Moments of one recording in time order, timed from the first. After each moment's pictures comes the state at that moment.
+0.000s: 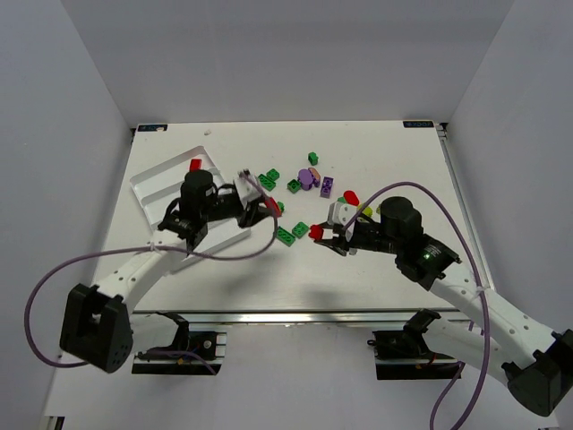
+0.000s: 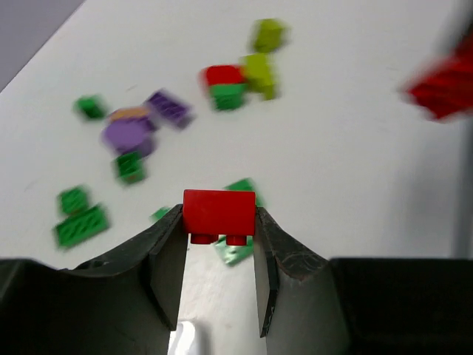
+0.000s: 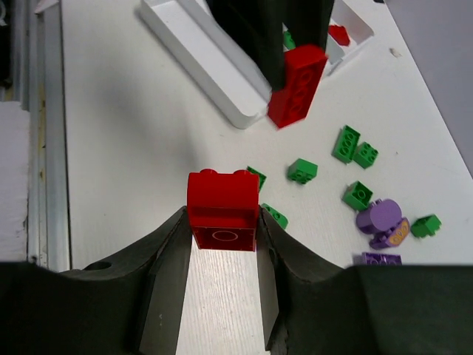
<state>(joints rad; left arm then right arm) -0.41 1.19 0.78 0.13 0.81 0.38 0.71 0.89 0.76 -0.17 -0.58 -0.50</state>
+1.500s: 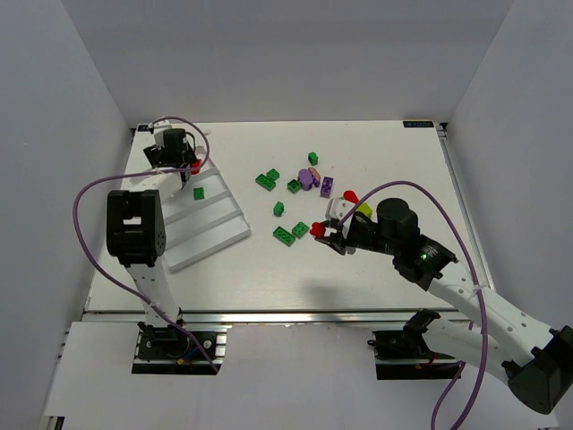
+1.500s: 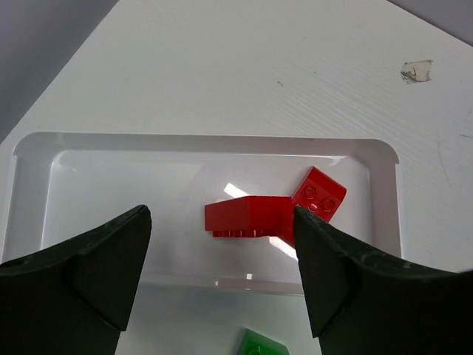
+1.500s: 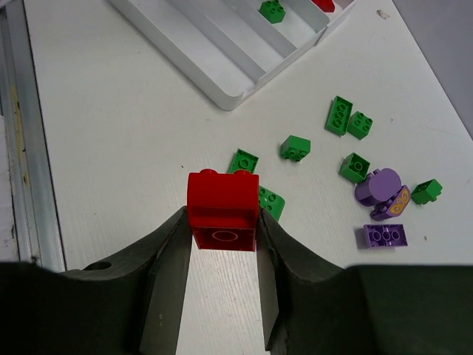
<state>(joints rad) 0.00 1.97 1.34 0.09 -0.51 -0.30 0.73 0.89 0.74 -0.16 -0.45 -0.44</state>
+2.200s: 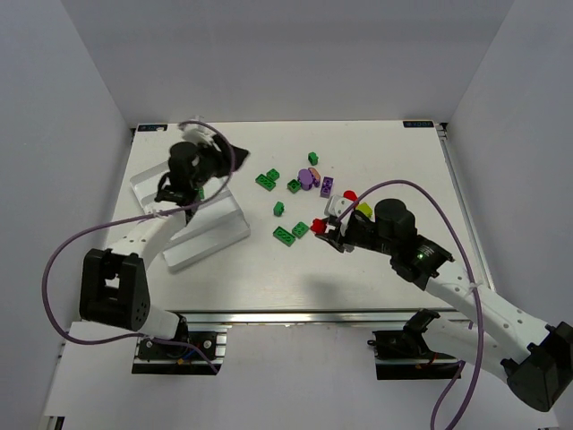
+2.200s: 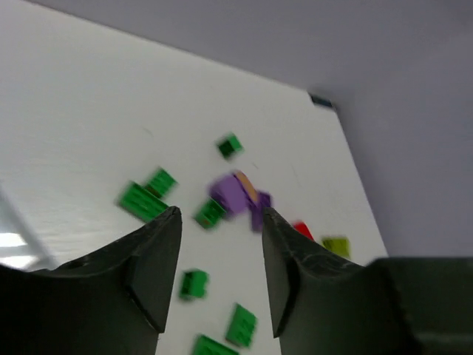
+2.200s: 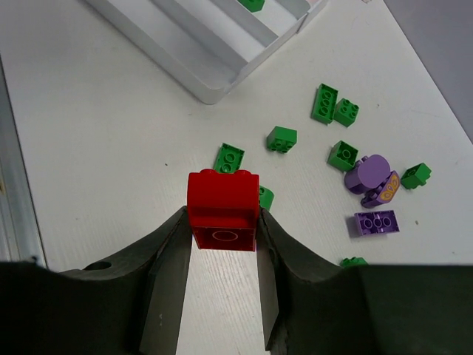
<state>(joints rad) -0.16 1.44 0.99 0.30 0.22 -0.60 0.73 0.91 0.72 -0.12 -0.39 -0.42</state>
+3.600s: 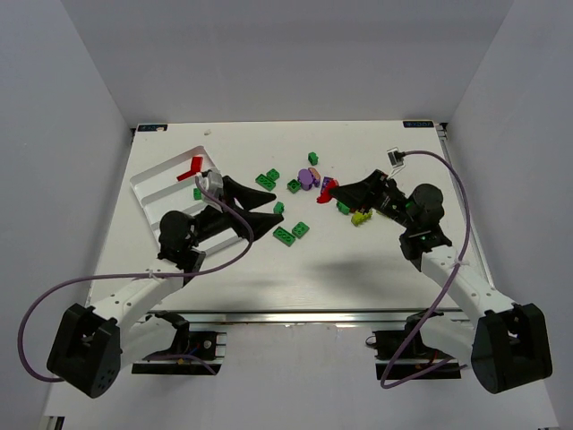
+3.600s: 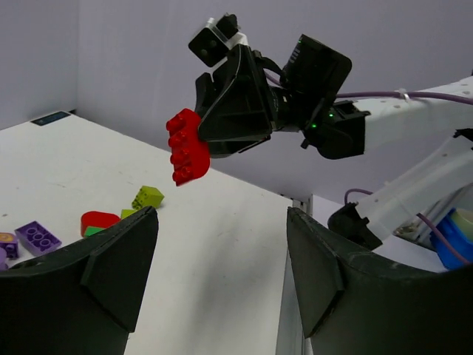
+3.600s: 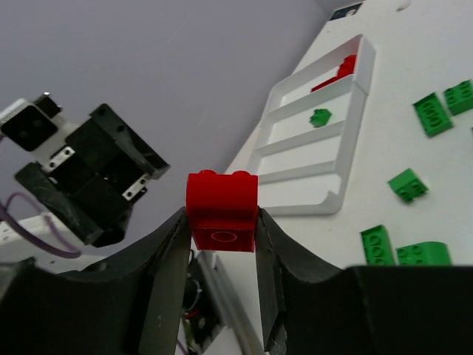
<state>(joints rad) -0.46 1.06 0.52 0.99 0.71 -0.58 0.31 1.08 0.62 0.60 -0.68 0.92</state>
